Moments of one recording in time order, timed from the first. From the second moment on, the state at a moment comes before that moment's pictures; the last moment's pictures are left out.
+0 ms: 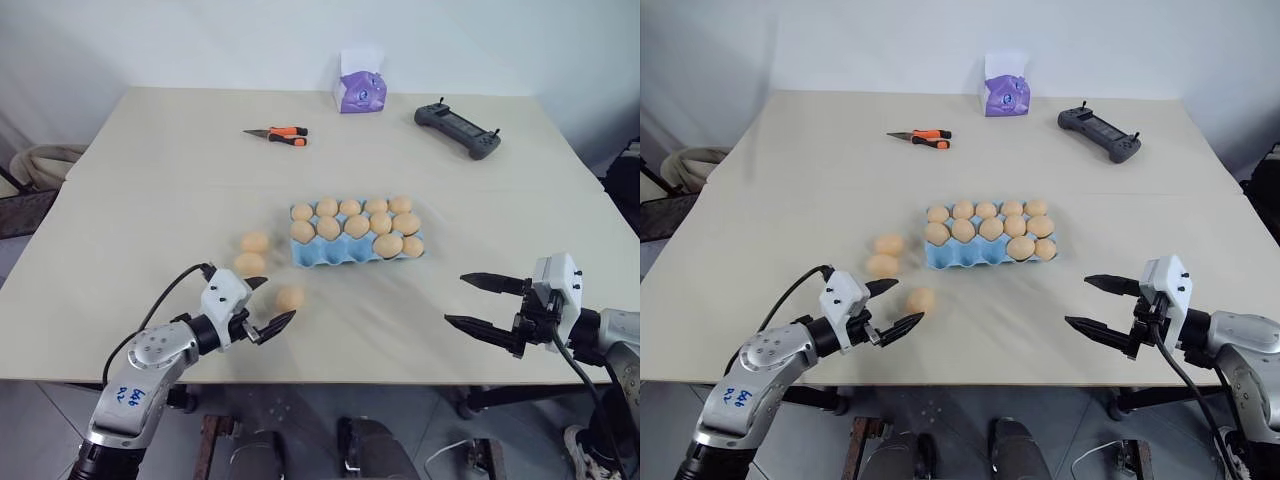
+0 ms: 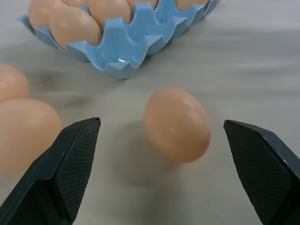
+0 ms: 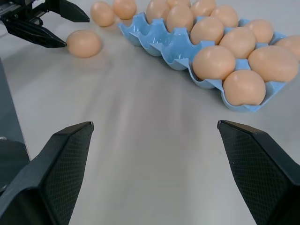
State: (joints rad) left arm -0.07 0.49 -0.03 -0.37 -0.27 0.43 -0.57; right arm 0.01 -0.81 -0.32 -0.25 0.58 0.41 1.11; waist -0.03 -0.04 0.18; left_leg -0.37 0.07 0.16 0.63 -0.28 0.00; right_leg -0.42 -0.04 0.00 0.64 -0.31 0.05
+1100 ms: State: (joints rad) left arm -0.20 0.45 -0.06 -0.31 -0.27 0.41 -0.62; right arm 0.05 -0.81 -0.36 -0.27 0.60 0.39 1.11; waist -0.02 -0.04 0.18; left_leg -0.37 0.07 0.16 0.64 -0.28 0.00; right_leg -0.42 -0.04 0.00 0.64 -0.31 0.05
